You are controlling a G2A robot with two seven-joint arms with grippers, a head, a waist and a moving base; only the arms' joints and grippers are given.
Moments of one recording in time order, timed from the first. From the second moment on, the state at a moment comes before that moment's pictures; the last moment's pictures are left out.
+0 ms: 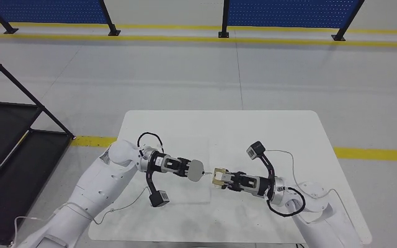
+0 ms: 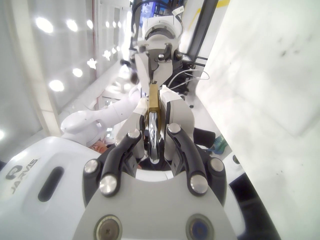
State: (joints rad) left arm 1.15 -0.97 -1.05 -1.48 2.47 0.33 1.37; right arm -1.46 -1.08 1.16 -1.83 0.37 -0.14 0.96
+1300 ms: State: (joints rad) left arm 1.10 -0.97 -1.03 -1.44 2.47 0.30 1.46; right arm -1.44 -1.07 1.15 -1.82 0.35 -0.15 1.01
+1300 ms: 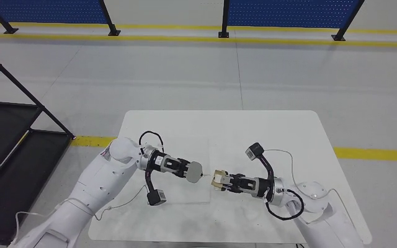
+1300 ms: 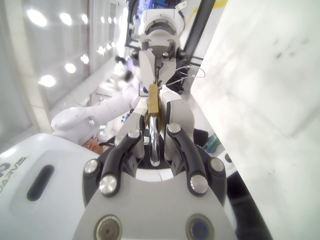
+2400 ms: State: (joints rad) left arm 1.08 -0.96 -0.99 -1.44 2.43 0.29 1.50; right arm -1.36 -1.06 1.10 -1.79 0.36 -0.16 1.11
